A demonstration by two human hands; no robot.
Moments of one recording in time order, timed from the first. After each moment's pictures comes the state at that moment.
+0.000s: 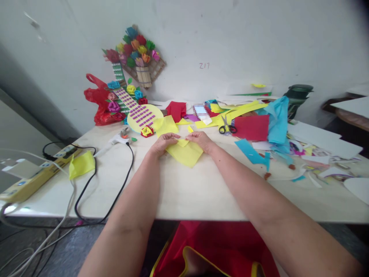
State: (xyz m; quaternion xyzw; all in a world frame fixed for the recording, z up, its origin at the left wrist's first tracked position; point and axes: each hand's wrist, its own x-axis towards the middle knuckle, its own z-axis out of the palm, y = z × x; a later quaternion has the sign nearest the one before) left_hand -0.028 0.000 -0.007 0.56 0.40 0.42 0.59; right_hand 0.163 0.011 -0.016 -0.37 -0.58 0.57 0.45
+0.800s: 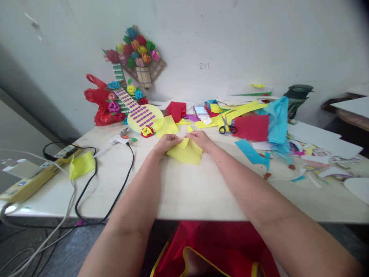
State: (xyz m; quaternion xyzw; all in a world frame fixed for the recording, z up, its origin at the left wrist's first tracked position) left_hand -0.022 0.000 -0.006 0.66 0.50 0.35 0.44; right_hand 0.160 0.013 -0.013 -0.40 -0.64 0.47 0.46
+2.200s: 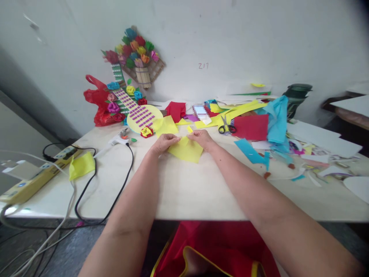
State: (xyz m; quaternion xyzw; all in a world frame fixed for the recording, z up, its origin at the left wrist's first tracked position) left_hand -0.025 -0.008 0.005 0.67 0.49 0.35 0.44; right_hand 0.165 0.018 -0.016 -0.41 -0.62 0.45 0.49
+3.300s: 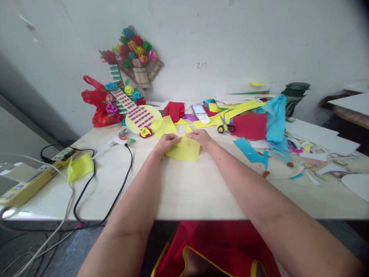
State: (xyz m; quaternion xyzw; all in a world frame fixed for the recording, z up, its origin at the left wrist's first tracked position) left_hand -0.013 -0.005 -0.001 0.67 0.49 0.38 0.41; right_hand 0.167 0.012 -0.010 -0.39 -0.58 0.52 0.49
